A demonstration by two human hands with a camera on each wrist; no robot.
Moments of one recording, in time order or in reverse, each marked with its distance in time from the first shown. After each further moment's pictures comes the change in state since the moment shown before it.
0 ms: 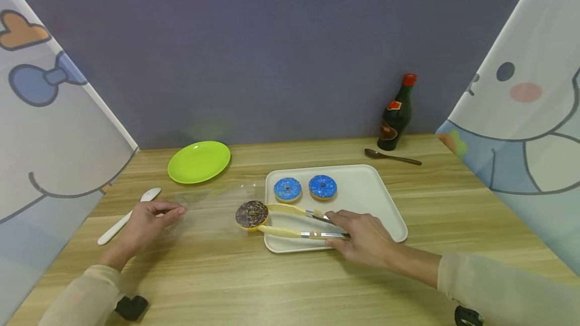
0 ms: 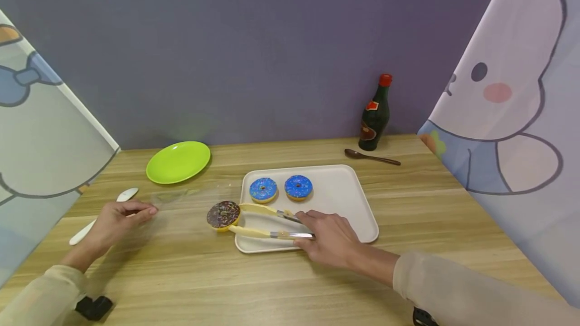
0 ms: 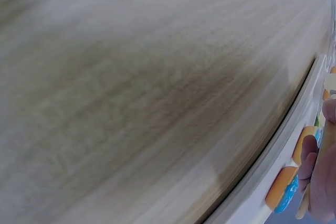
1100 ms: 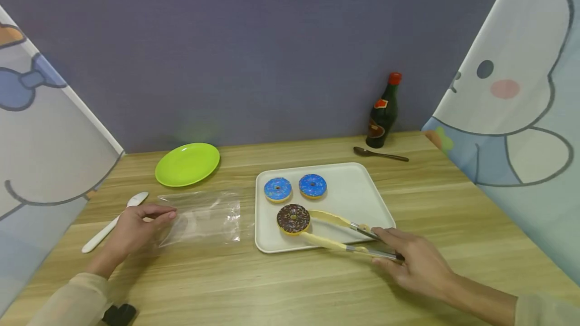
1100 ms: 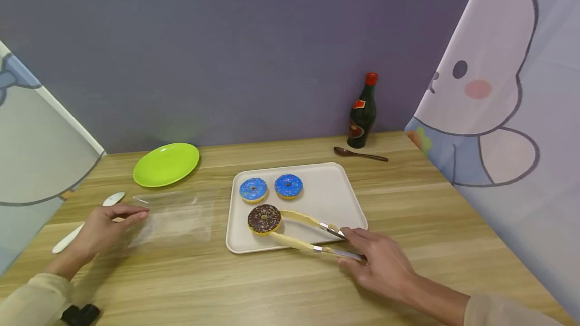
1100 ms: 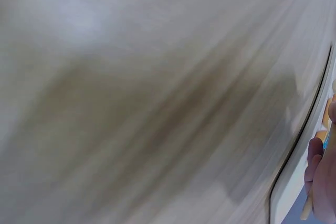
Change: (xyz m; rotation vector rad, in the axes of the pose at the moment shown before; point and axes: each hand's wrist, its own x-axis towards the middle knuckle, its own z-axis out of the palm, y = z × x) left_hand 0.002 0.003 -0.002 0.127 -0.004 -0.009; right_hand -0.090 0.017 -0.042 -0.054 0.148 0.068
